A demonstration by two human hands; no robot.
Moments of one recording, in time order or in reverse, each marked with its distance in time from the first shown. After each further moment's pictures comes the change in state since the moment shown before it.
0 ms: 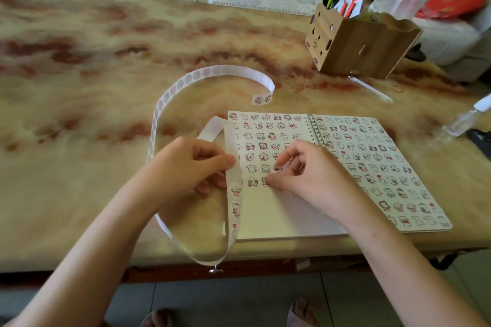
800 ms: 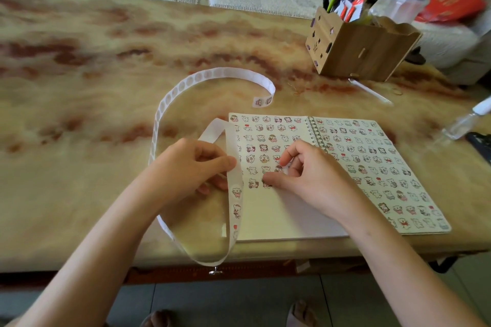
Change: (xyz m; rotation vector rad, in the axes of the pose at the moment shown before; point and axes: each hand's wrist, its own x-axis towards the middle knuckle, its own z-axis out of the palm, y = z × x) left_hand 0.000 0.002 0.001 0.031 0.020 -0.003; right_hand 0.004 0.000 0.000 -0.123 0.005 -0.008
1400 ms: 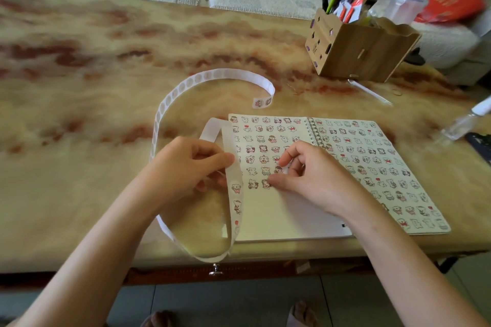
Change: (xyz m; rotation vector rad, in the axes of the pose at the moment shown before) left_hand 0.001 -0.004 -0.003 -0.019 0.037 0.021; right_hand -0.001 0.000 -0.007 0.074 -0.082 0.017
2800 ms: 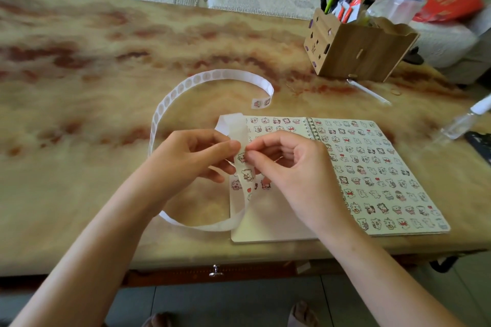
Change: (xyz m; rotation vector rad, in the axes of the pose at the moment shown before) left_hand -0.005 0.008 0.000 -0.255 -0.052 0.136; right_hand -0.014 -0.029 0.024 0.529 0.207 -0.375
